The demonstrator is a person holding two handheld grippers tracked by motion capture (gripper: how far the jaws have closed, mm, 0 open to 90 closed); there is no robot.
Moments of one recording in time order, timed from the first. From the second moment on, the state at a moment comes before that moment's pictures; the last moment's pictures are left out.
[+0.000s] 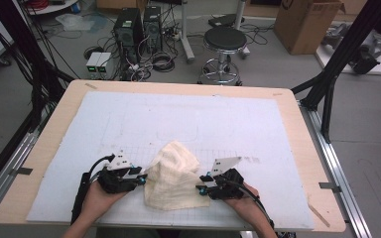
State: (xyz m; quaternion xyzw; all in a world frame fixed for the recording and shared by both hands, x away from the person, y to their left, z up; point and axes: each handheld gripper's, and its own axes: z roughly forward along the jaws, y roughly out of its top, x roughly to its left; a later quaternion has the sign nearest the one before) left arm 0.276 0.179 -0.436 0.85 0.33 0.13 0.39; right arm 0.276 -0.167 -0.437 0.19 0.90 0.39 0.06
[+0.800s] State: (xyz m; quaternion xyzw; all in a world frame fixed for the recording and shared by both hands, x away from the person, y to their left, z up) left arm 0.271 0.179 -0.439 0.84 0.33 0.12 0.41; right arm 0.254 -0.201 -0.429 0.21 0.89 0.39 0.07
